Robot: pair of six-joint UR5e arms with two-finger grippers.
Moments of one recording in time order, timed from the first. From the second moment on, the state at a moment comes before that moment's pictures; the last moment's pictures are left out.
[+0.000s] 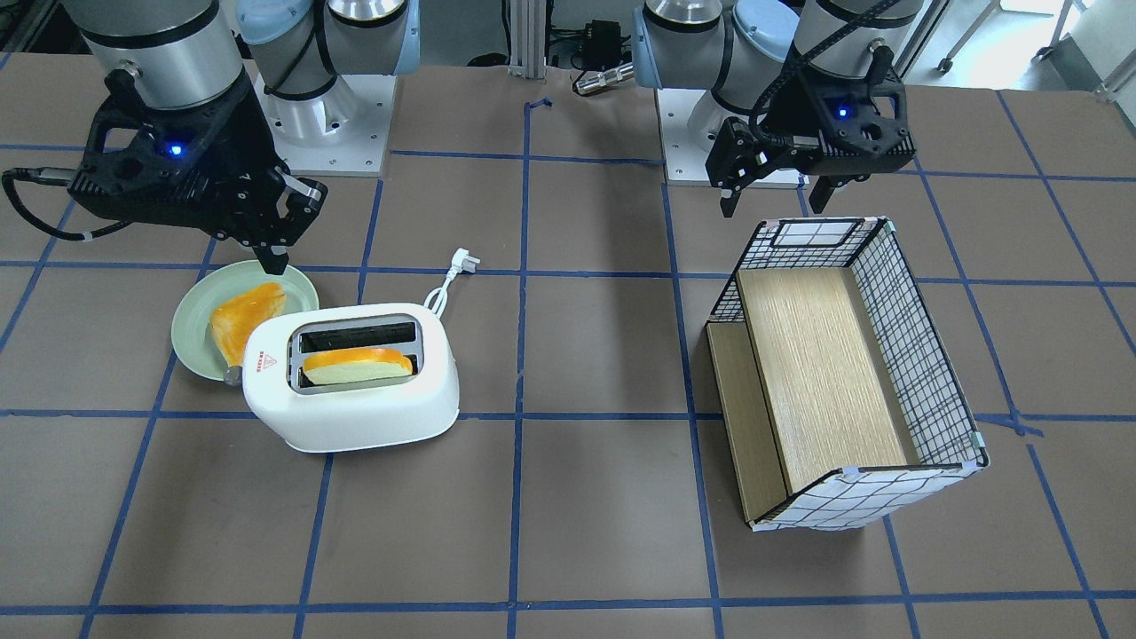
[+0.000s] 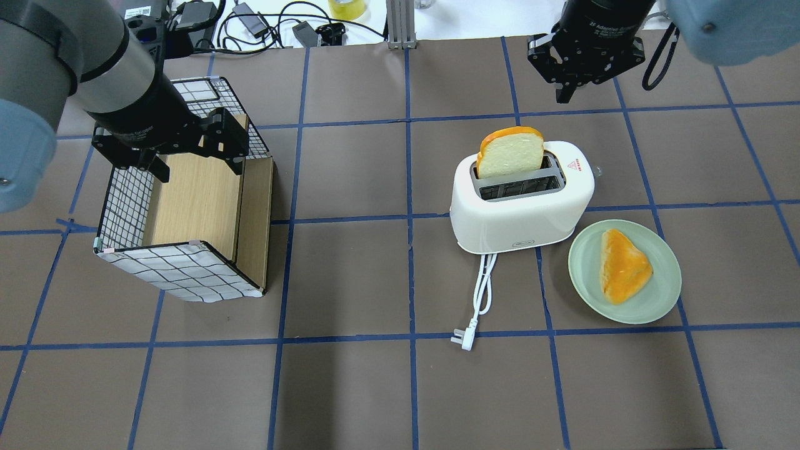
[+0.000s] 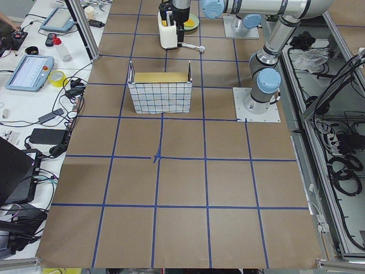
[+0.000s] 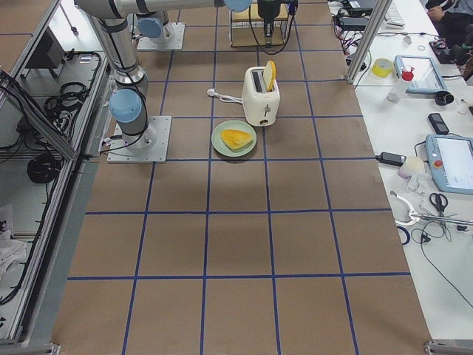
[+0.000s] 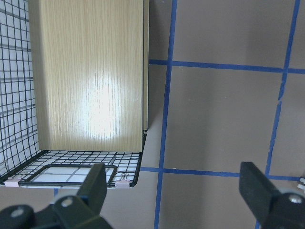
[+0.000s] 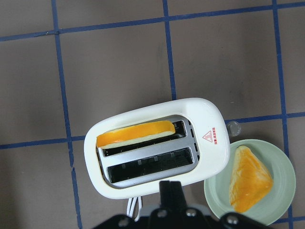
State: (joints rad) left arm -1.57 -1.47 -1.67 -1.51 1.59 -0.08; right arm 1.63 -1.48 1.43 -1.62 -1.57 0.16
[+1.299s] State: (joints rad) left arm -1.57 -1.47 -1.67 -1.51 1.59 -0.08; right arm 1.22 -1.45 1.48 -1.60 -1.25 -0.19
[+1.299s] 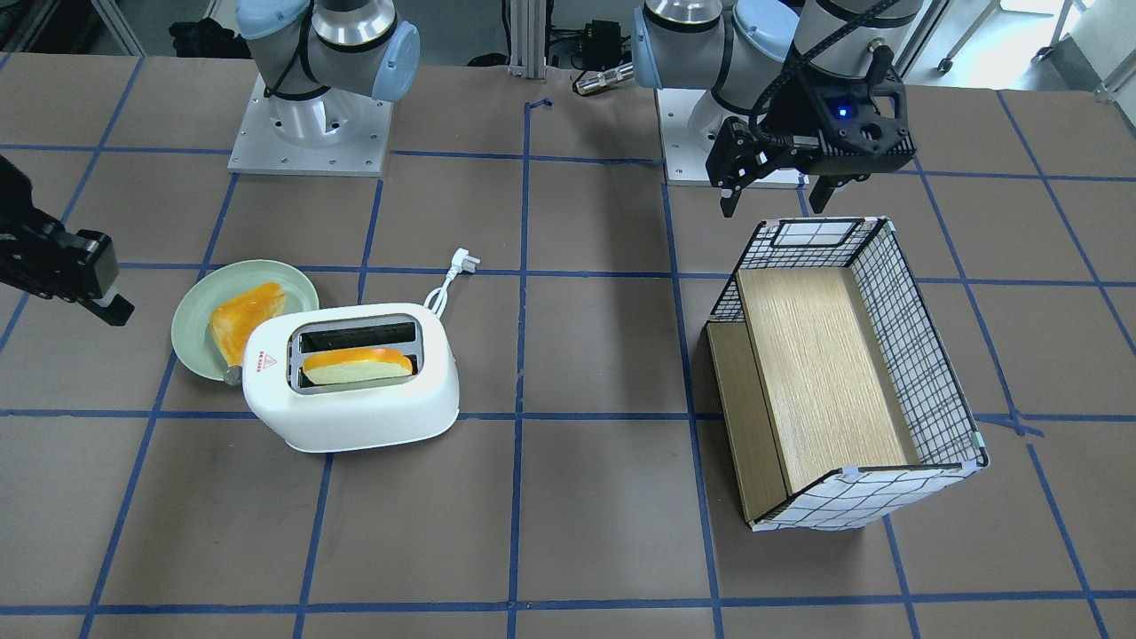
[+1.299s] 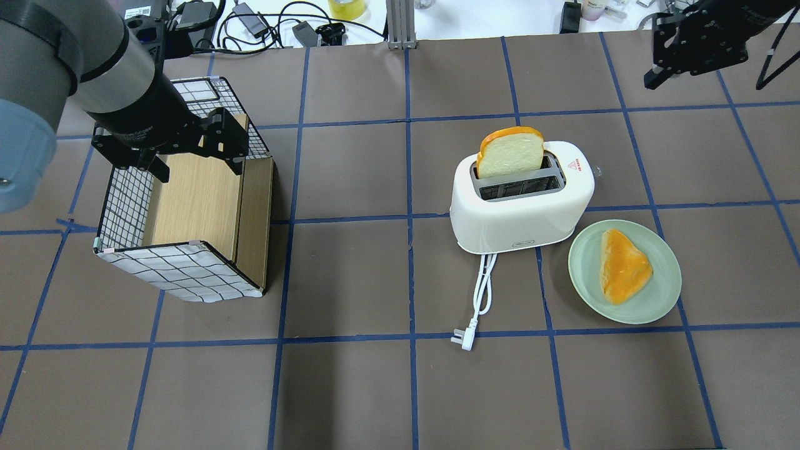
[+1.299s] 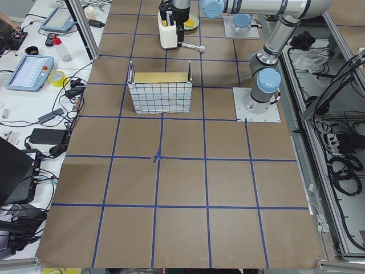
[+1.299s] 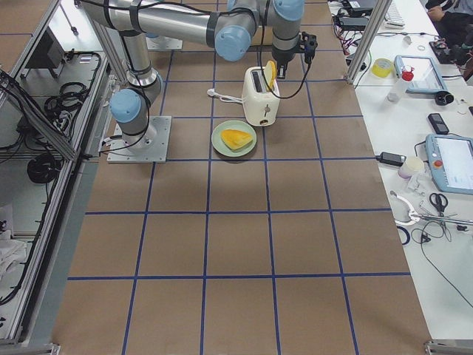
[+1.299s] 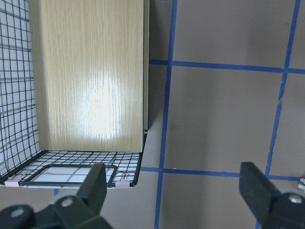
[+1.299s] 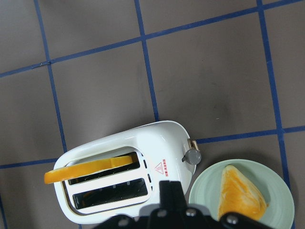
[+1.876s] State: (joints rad) left arm -1.57 -1.47 -1.67 -1.51 1.59 -0.08; right arm 1.14 -1.40 1.62 -1.63 -1.15 -0.38
